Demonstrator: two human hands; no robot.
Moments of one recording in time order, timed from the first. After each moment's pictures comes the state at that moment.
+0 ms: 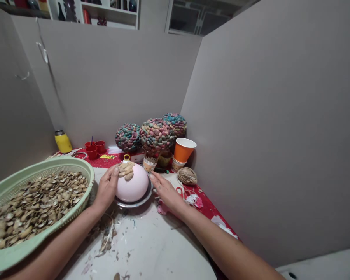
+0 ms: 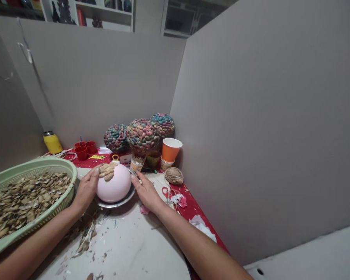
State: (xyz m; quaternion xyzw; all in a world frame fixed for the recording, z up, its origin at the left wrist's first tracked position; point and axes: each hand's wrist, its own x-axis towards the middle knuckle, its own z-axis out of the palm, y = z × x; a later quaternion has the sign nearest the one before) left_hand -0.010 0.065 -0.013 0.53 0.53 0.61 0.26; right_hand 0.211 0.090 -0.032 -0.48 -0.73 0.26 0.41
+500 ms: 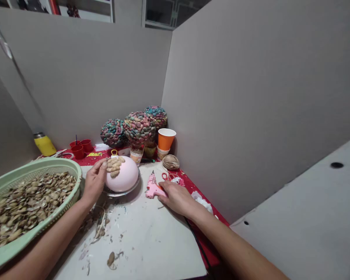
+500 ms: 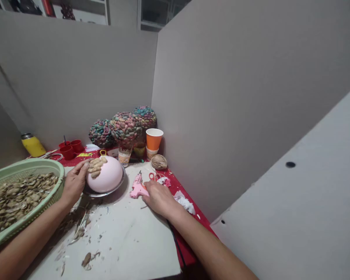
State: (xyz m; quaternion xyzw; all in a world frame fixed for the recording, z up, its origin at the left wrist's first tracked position) left_hand -0.013 0.070 -0.010 0.53 0.49 0.62 0.31; right_hand 0.280 0.020 -0.025 -0.57 -0.79 0.13 0.16
